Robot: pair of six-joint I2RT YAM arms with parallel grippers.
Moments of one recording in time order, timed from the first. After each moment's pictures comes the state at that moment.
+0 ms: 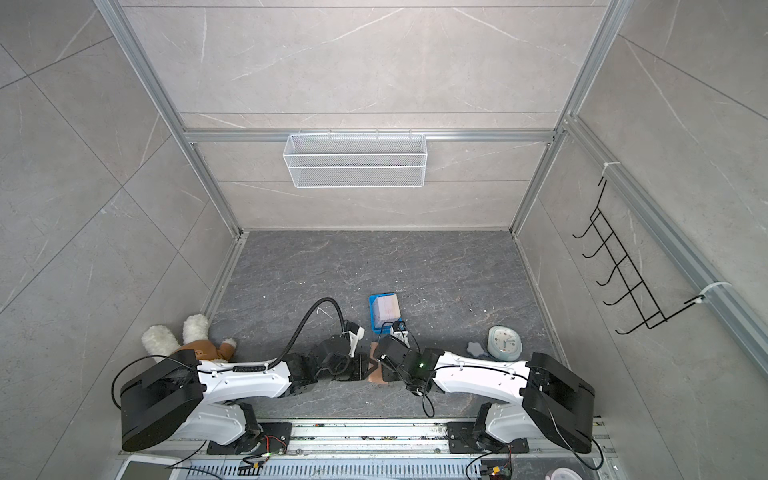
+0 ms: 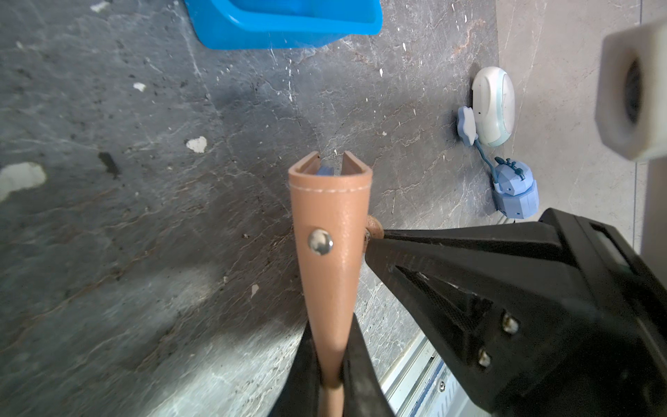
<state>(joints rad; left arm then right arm) -1.07 1.39 0.50 0.19 0.14 -0.98 1.07 1.35 0.66 -0.38 0.25 0.89</state>
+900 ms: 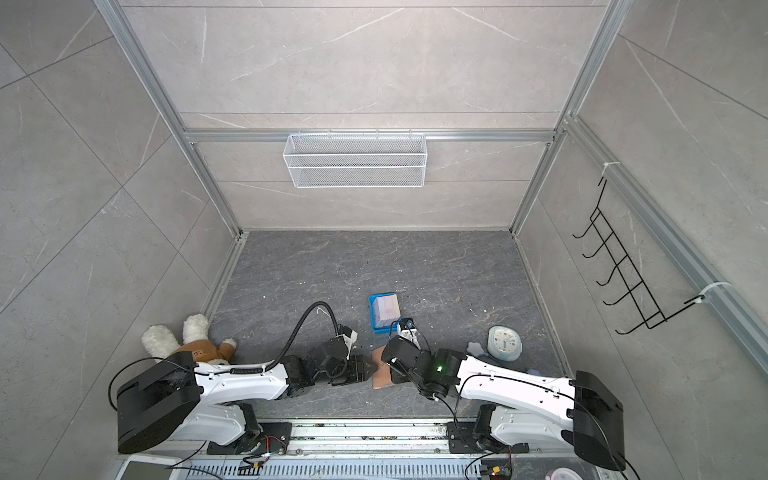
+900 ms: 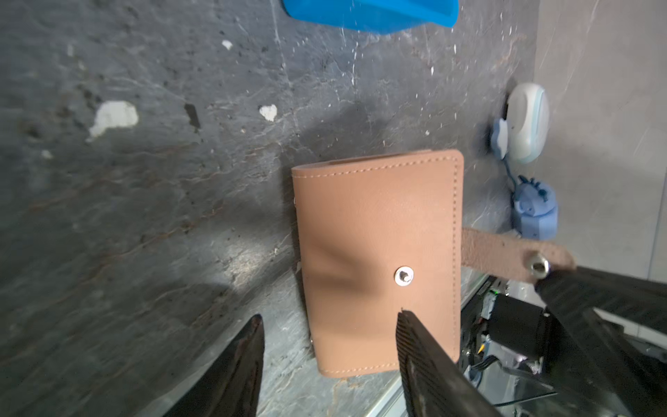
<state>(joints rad) -1.07 1.36 0.47 0.14 0.09 -1.09 1.12 1.14 0.73 -0.63 0.33 0.86</state>
